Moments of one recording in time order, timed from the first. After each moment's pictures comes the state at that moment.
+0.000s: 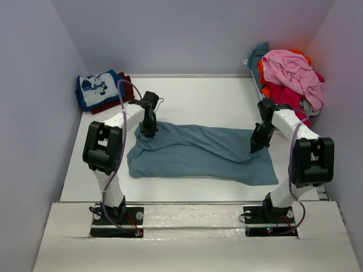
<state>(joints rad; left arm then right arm) -0.33 1.87 1.34 -0.77 -0.10 -0.43 0.04 1.63 1.19 -1.08 -0.03 0.57</state>
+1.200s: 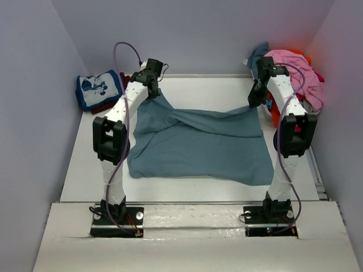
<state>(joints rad) -0.34 2.03 1.92 -0.83 -0.40 -0.42 0.04 2.08 2.02 -1.15 0.10 0.51</state>
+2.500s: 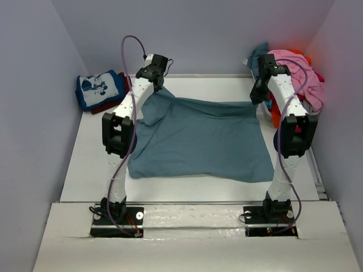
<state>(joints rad) -0.35 2.22 2.21 -0.83 -0.53 -0.36 0.04 2.09 2.08 -1.12 0.19 0.50</state>
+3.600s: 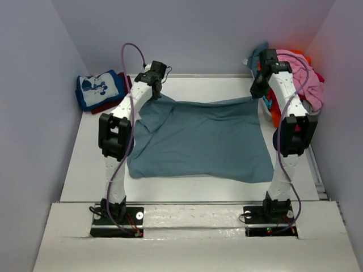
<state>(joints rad) -0.35 2.14 2.00 -0.84 -0.48 -0.37 0.04 2.12 2.20 -1.11 0.17 0.49</state>
